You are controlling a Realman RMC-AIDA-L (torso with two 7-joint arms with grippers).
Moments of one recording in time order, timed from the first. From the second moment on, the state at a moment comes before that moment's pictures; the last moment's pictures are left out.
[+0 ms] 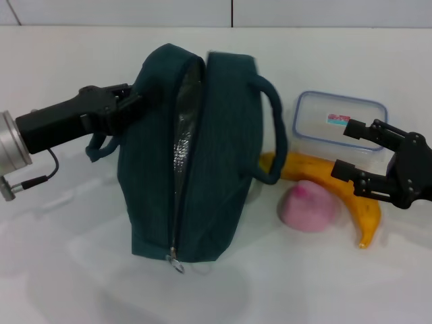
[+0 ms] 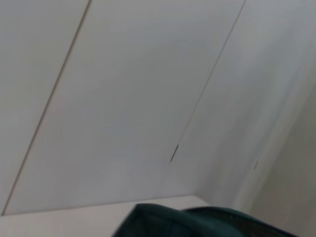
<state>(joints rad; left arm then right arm) -0.42 -2.06 0.76 0.64 1.64 1.55 -1.50 0.47 1.89 -1.77 -0.18 -0.62 -1.64 0.88</state>
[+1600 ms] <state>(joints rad) -0.42 -2.08 0.76 0.63 1.58 1.55 -1.35 0.42 1.88 -1.53 -0.17 -0.63 -1.32 1.10</state>
